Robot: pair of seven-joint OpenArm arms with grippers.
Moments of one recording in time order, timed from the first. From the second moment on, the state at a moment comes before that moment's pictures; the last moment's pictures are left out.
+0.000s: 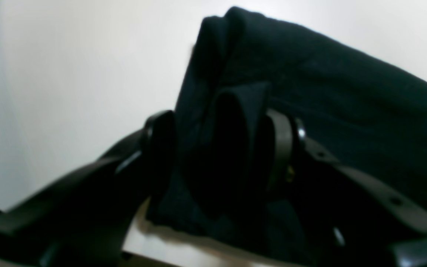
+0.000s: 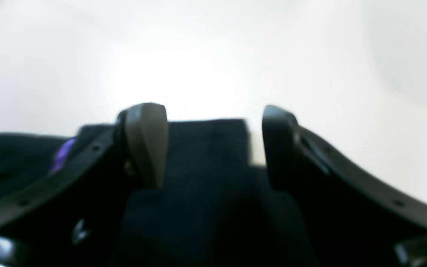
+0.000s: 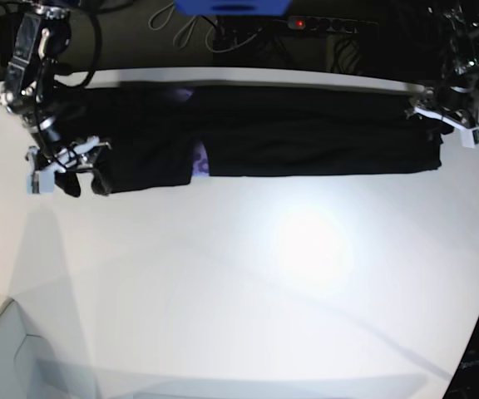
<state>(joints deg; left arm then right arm) 22.3 -14.9 -27.1 86.5 -29.3 -14.3 26.5 -12.2 8.0 24.3 90.6 24.0 33.3 -26.4</state>
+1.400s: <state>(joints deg) 20.6 -15.0 -27.2 82.9 -30.2 -14.5 24.3 -17.0 1.3 28.8 101.6 15.5 34.1 -29.8</state>
